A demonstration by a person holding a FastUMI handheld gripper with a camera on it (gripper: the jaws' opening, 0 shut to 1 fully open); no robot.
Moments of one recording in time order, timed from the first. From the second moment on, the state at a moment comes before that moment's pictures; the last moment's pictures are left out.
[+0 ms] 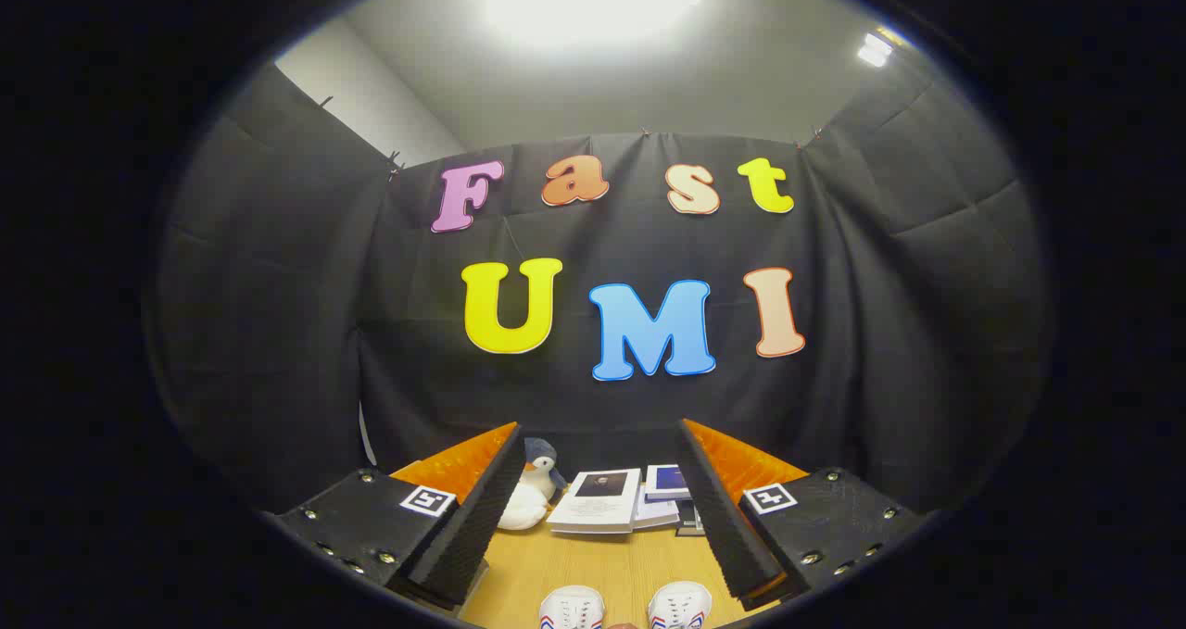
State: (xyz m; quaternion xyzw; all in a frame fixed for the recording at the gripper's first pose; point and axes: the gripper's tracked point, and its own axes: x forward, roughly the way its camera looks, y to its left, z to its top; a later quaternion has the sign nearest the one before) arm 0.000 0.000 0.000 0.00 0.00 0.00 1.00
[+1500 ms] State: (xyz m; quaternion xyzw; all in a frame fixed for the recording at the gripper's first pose) arm -0.002 0.048 -0.056 0.14 0.08 0.09 0.98
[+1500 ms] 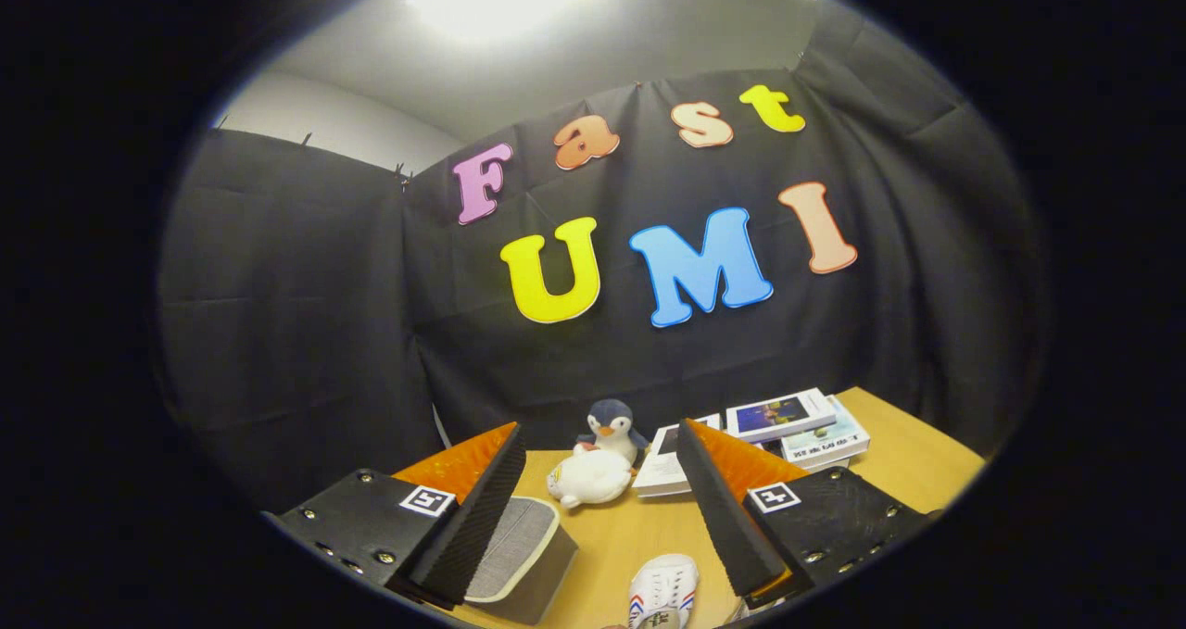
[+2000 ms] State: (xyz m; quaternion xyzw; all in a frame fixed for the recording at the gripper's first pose) arm -0.013 0.083 -0.127 0.35 0.22 0.13 0.90
